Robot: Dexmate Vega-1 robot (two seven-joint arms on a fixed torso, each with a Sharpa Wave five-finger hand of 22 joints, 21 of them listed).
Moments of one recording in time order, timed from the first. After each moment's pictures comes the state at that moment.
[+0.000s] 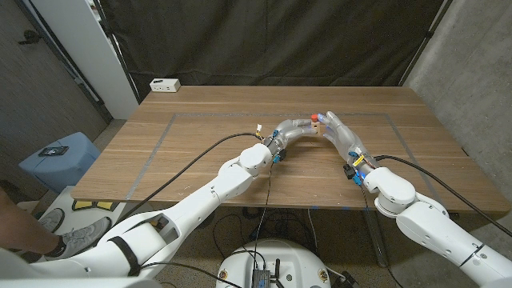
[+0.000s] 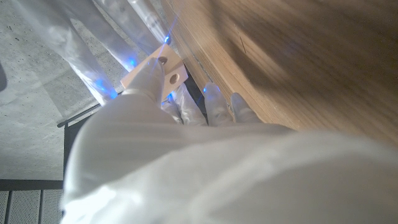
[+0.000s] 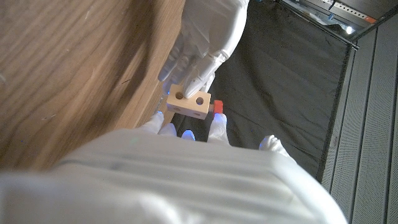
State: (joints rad) left arm 0.64 0.22 0.77 -1.28 -0.27 -0.08 0.07; left_hand 1.05 0.09 0.30 -0.16 0.20 0.80 -0.16 0.19 0.19 0.81 -0.21 0.21 0.43 0.48 -0.05 0.21 0.19 0.21 0.13 0.22 0.19; right arm -1.29 -0.79 -0.28 -2.00 0.55 0.08 -0.21; right_hand 0.16 0.11 0.16 0.03 0.20 0.35 -0.17 0.19 0.17 -0.17 -0.04 0.19 0.18 -0.17 0.07 0.19 0.20 -0.02 0.10 0.19 0.17
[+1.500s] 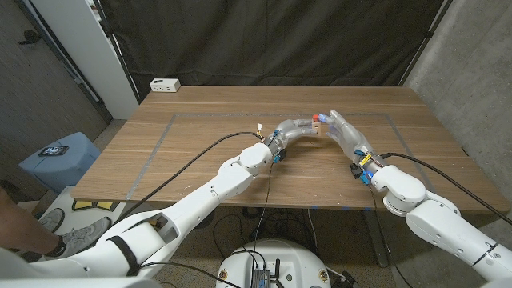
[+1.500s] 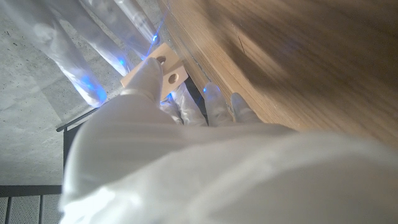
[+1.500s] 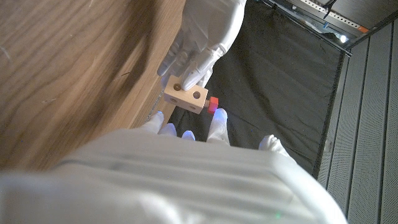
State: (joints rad) left arm 0.63 0.23 0.78 -1.30 -0.26 -0.05 0.08; left_hand 1.04 0.08 0.30 -0.16 0.19 0.80 -0.16 0.20 0.19 0.82 -0.21 0.21 0.43 0.48 -0.05 0.21 0.19 0.21 0.13 0.22 0.19; right arm -1.32 -0.83 -0.23 -2.00 0.57 0.09 -0.17; right_hand 0.16 0.11 0.17 0.03 0.20 0.36 -0.18 0.18 0.17 -0.18 -0.05 0.19 0.18 -0.17 0.07 0.19 0.20 -0.02 0.10 0.19 0.17
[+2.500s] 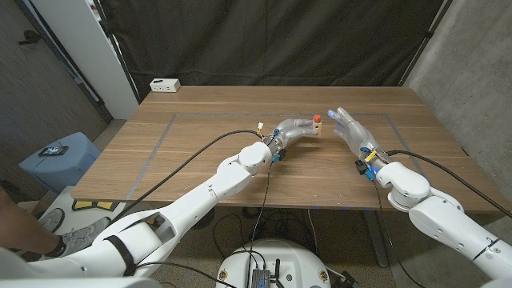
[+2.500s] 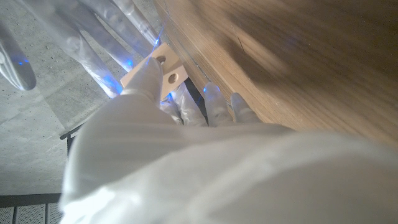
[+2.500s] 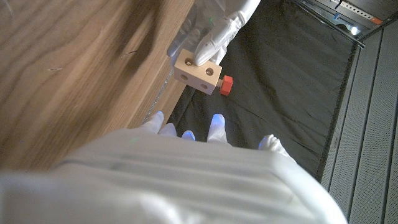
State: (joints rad) left arm 0.63 0.26 0.78 -1.34 -0.24 -0.03 0.07; left_hand 1.04 0.08 0.30 -0.16 0.19 0.80 -0.16 0.20 0.19 0.82 -0.21 0.21 0.43 0.48 -0.05 0.21 0.19 0.21 0.13 0.22 0.19; right arm -1.29 -0.82 -0.21 -1.95 0.58 0.09 -0.16; right_hand 0.16 0.11 0.17 0.02 0.20 0.25 -0.19 0.17 0.17 -0.17 -0.05 0.18 0.18 -0.17 0.08 0.19 0.20 -0.03 0.11 0.19 0.17
